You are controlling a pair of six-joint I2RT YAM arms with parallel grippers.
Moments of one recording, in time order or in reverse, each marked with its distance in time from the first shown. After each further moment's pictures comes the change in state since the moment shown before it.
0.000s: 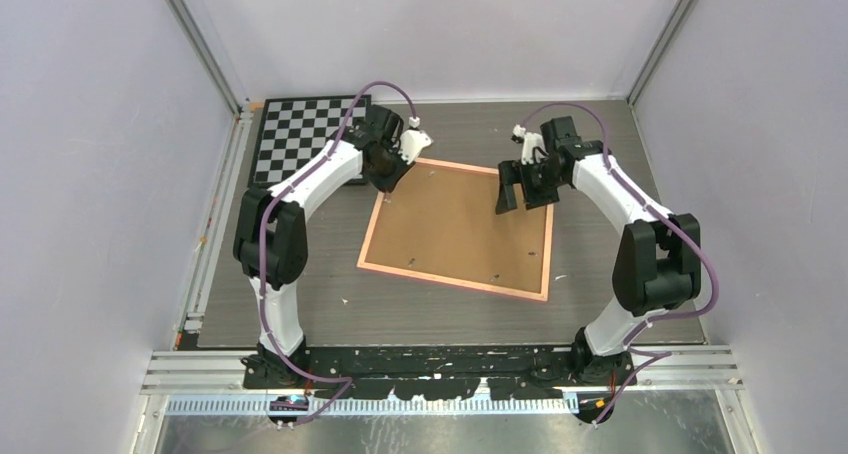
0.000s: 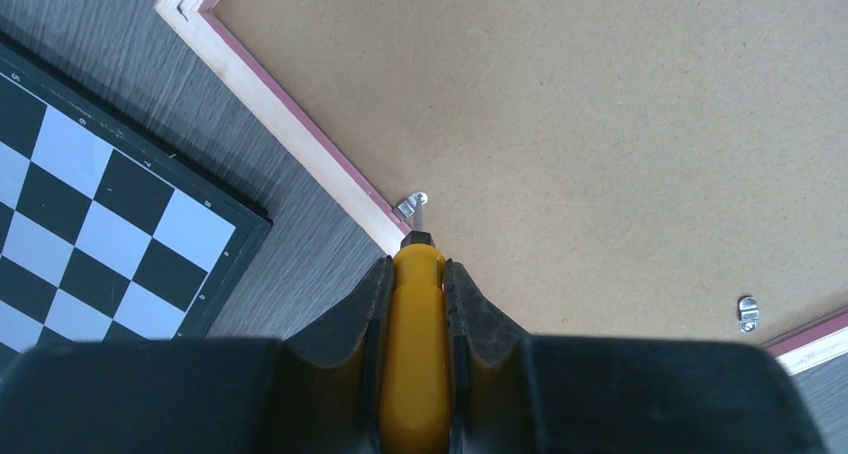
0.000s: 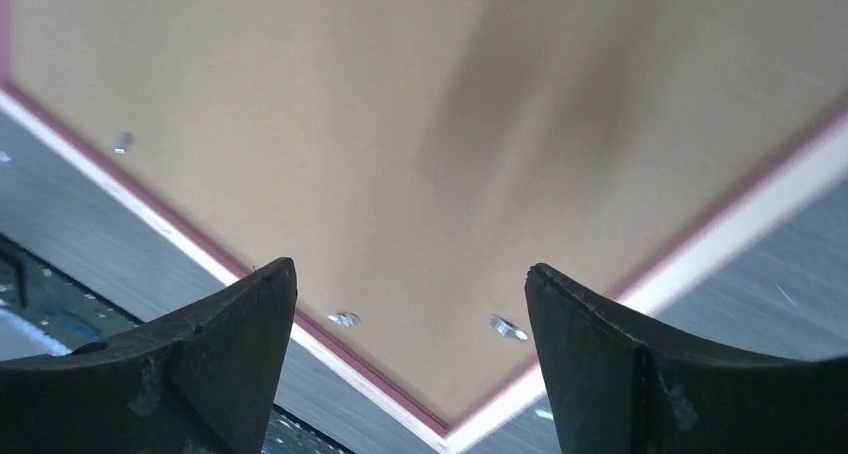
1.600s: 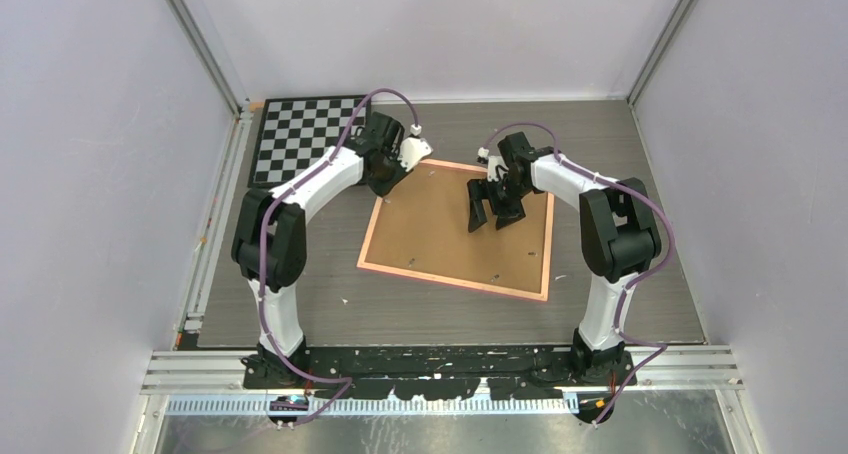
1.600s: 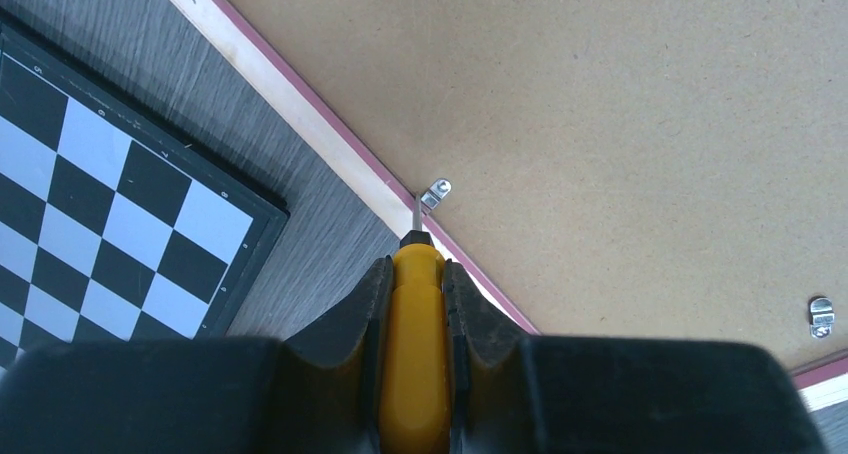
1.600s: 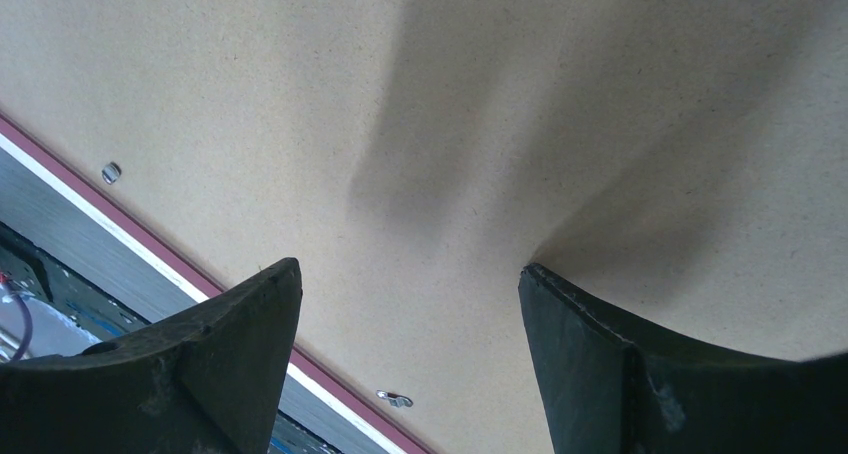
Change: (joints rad) left arm -0.011 -0.015 -0.073 0.063 -0.060 0.060; right arm 0.164 0.268 0.054 0.089 -0.049 0.117
